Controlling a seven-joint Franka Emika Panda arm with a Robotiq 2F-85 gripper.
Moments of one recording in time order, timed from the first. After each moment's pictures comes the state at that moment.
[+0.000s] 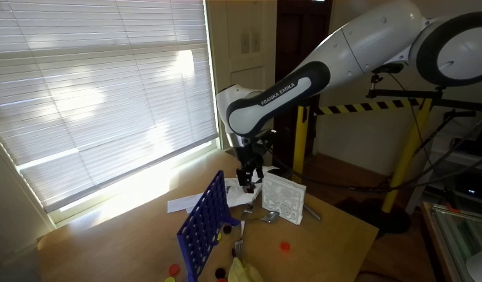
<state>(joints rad) -0.02 0.71 0.00 -1.44 -0.01 1.89 0.00</state>
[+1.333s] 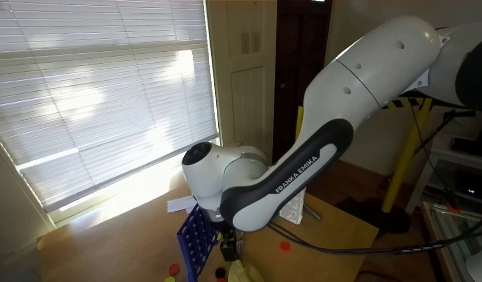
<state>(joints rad) 0.29 0.77 0.04 -1.55 -0.23 2.16 0.07</state>
